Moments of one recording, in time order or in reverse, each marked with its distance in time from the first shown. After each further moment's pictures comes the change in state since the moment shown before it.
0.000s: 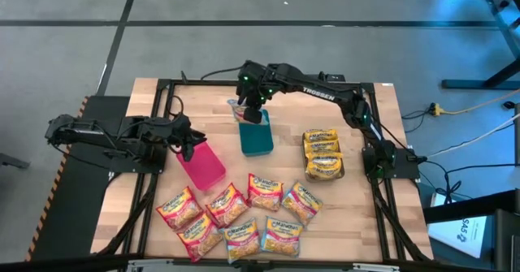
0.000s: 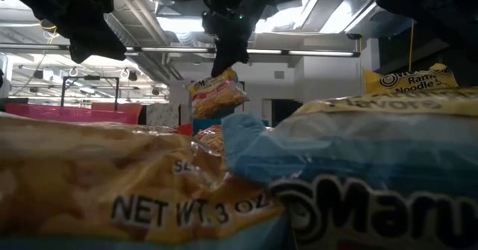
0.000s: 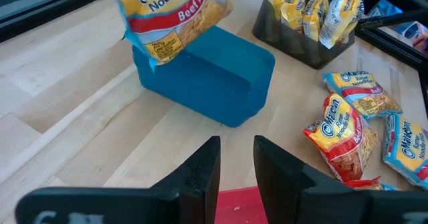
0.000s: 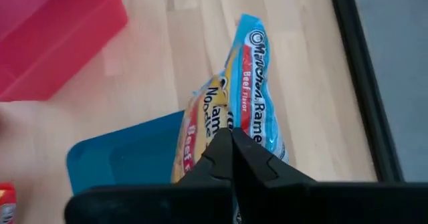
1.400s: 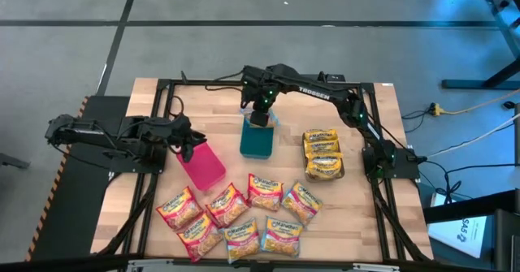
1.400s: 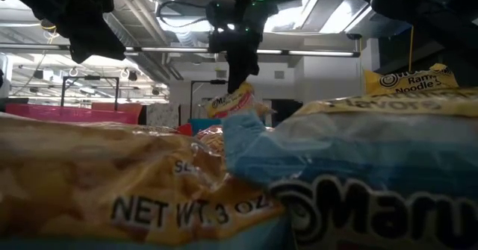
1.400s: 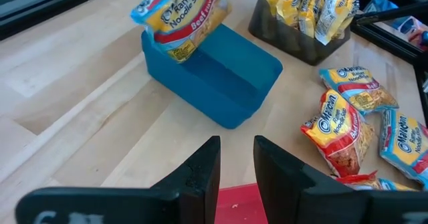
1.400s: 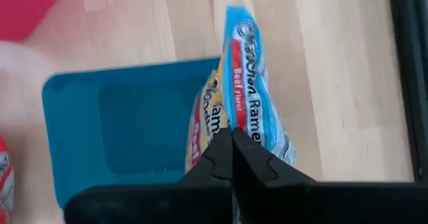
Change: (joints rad) left arm 0.000 0.000 0.000 0.000 0.017 0.017; right arm -0.019 0.038 0.002 -0.166 -0.013 0.012
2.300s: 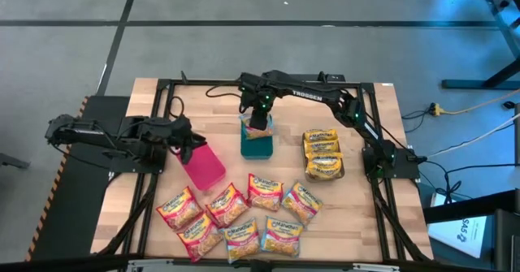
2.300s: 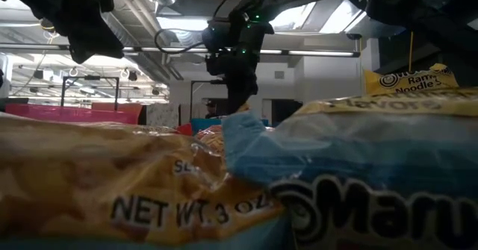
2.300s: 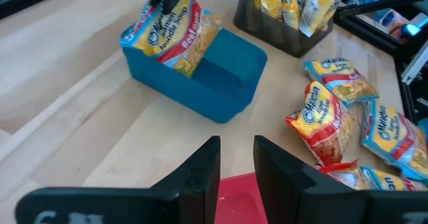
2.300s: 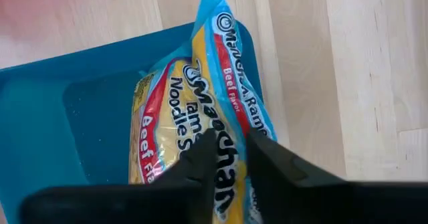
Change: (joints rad) left arm 0.000 -0.001 0.000 0.004 0.057 0.003; right arm -0.008 0.054 -0.089 0.065 -0.015 -0.009
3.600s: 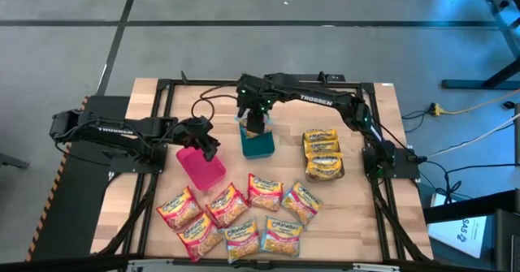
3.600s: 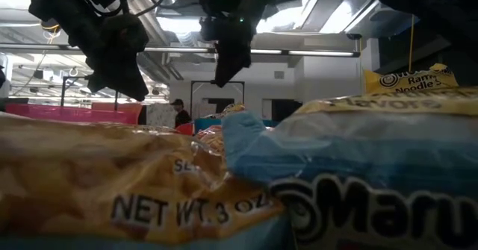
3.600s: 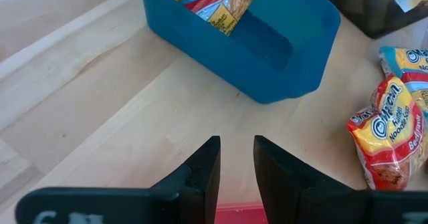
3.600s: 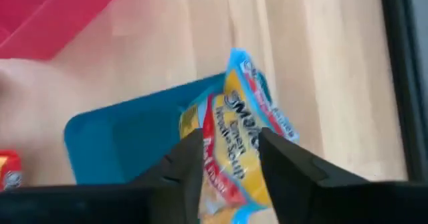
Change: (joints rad) left arm 0.120 0.407 0.000 0.177 0.068 -0.142; right arm 0.079 -0.105 0.007 0.069 0.076 0.001
